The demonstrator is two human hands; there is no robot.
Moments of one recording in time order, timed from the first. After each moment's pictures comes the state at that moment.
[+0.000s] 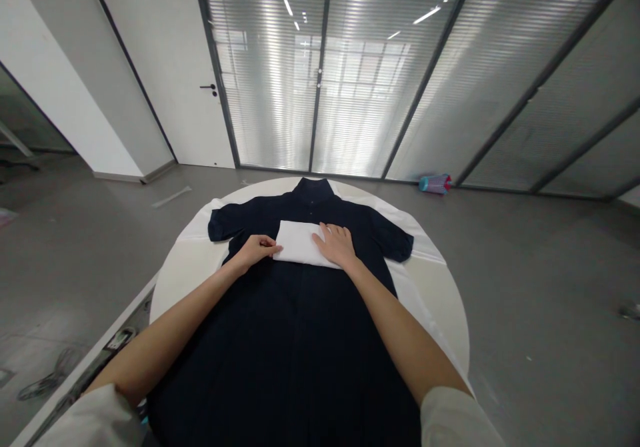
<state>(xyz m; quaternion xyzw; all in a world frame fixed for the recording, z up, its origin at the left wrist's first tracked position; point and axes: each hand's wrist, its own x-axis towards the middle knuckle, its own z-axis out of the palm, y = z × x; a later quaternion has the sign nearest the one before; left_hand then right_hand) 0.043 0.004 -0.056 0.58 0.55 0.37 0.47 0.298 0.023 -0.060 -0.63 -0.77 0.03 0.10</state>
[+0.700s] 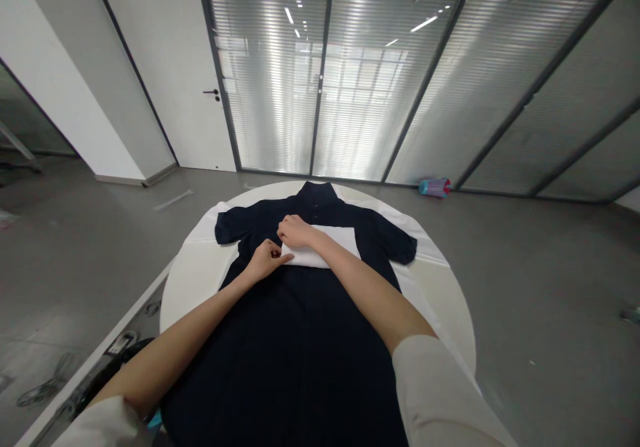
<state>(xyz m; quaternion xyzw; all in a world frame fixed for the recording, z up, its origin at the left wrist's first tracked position) 0.045 -0.001 -0.070 0.68 0.57 0.36 0.29 0.189 0.069 -0.008 -0.33 -0.94 0.00 -0.02</state>
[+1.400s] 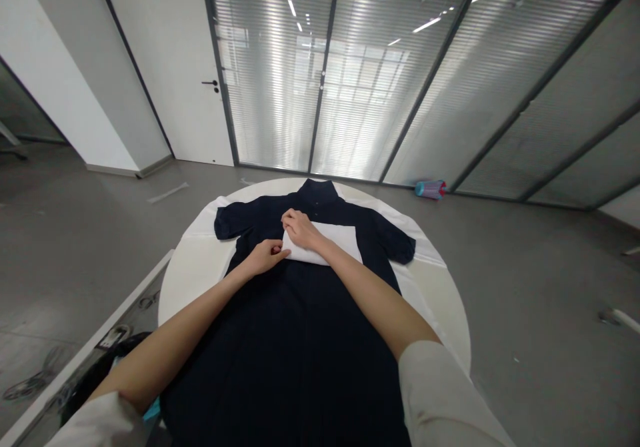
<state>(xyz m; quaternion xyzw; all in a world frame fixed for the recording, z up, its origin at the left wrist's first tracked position) 0.035 -0.001 -0.064 0.74 0.50 0.30 0.33 0.206 0.068 -0.036 -0.36 -0.91 0.04 0.21</state>
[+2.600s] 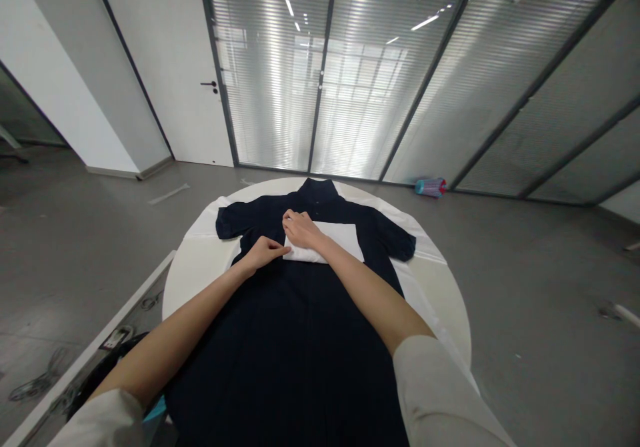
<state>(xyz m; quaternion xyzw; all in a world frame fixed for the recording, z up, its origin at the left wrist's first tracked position) 0.035 -0.005 -0.057 0.64 0.54 0.32 0.44 0.201 0.063 -0.035 -0.38 -0.92 -0.03 0.12</state>
